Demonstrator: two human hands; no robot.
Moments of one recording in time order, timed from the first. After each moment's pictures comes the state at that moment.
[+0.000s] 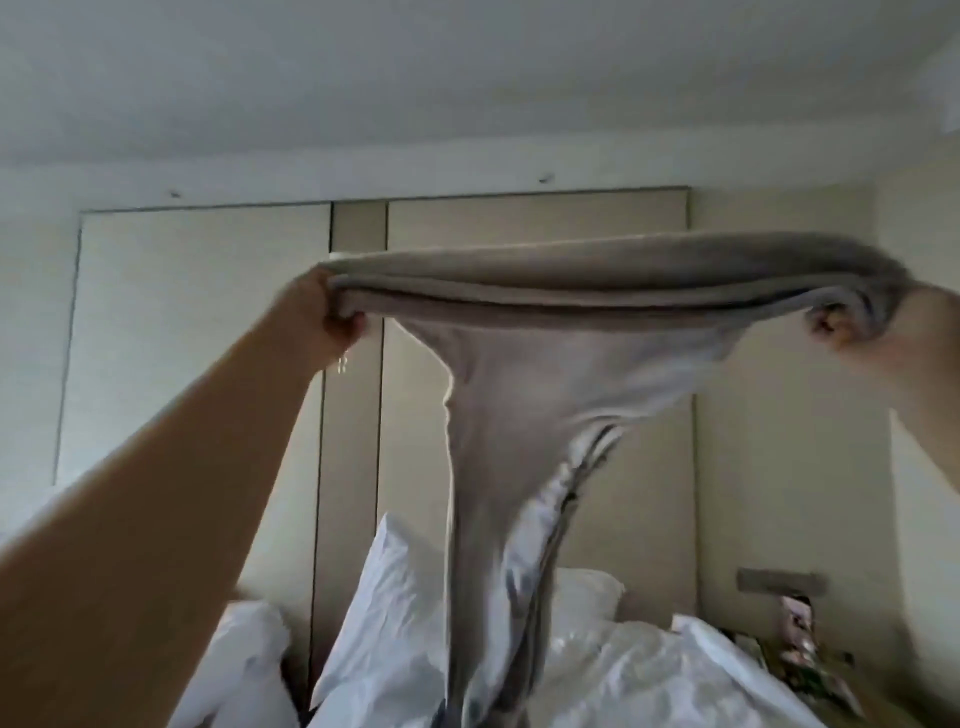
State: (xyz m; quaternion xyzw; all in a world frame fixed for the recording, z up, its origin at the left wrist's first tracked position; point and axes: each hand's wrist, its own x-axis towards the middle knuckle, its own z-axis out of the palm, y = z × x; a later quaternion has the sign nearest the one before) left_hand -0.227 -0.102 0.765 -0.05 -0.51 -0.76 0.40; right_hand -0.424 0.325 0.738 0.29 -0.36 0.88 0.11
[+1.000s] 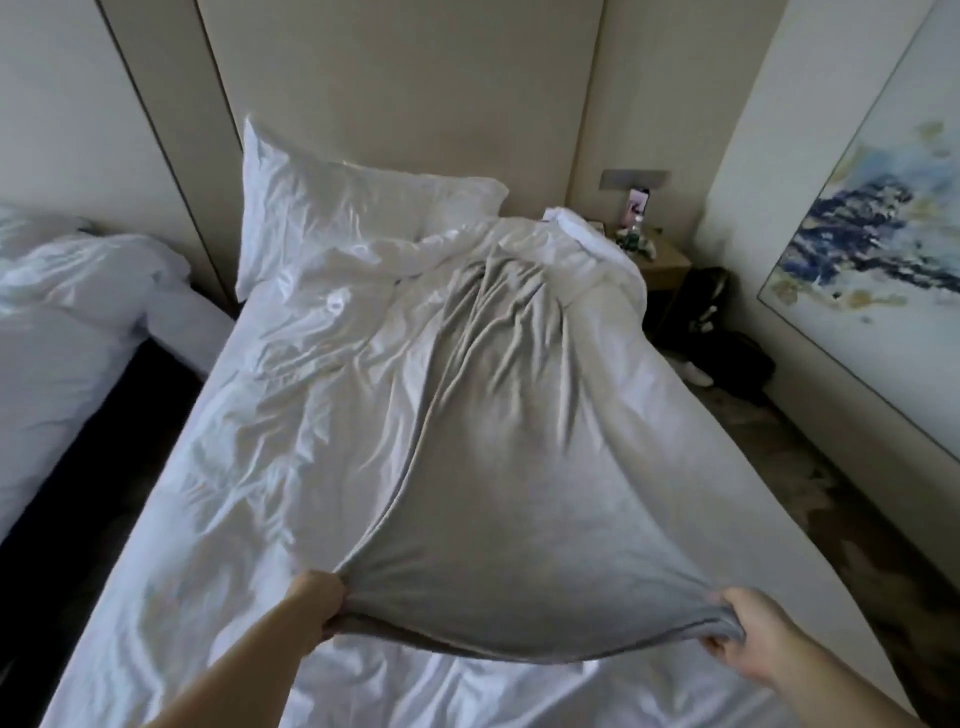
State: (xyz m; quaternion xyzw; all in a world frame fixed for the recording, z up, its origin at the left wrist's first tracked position) left_hand -0.030 -0.051 0.078 0.49 -0.70 -0.49 -0.13; right_hand -0.087 0.398 0.116 -0.46 -0.60 0.63 -0.19
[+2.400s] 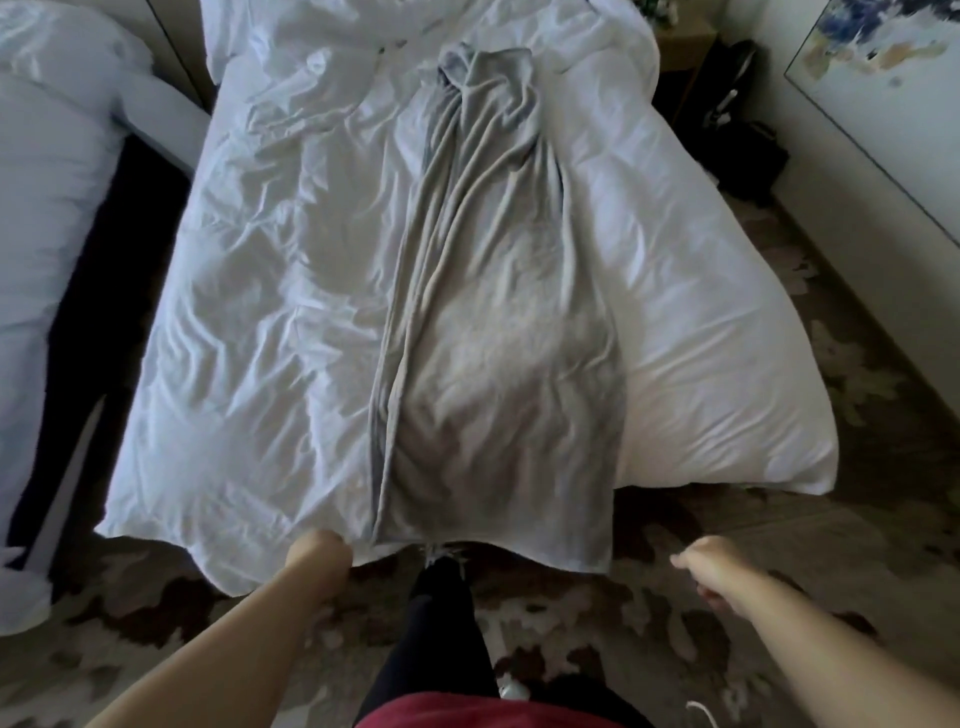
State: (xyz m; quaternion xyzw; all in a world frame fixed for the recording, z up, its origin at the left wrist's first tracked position) left_hand 0.351 0.041 -0.028 0.39 -0.83 -0.28 -0.30; right_hand 0.282 0.489 -0.031 -0.32 -0.84 0.24 -0.36
